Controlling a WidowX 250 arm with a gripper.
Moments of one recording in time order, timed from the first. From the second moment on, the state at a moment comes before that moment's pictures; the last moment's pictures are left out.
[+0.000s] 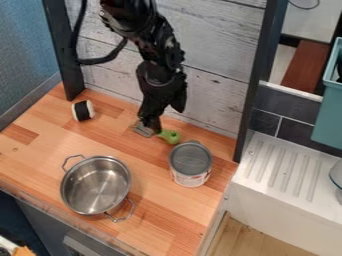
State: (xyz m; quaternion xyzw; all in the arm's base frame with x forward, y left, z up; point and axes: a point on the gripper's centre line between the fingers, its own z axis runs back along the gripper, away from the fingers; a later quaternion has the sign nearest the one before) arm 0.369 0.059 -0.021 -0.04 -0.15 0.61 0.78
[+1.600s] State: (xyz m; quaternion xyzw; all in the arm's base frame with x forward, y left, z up) arm 0.363 0.055 -0.056 -0.01 -0.11 0.64 0.76
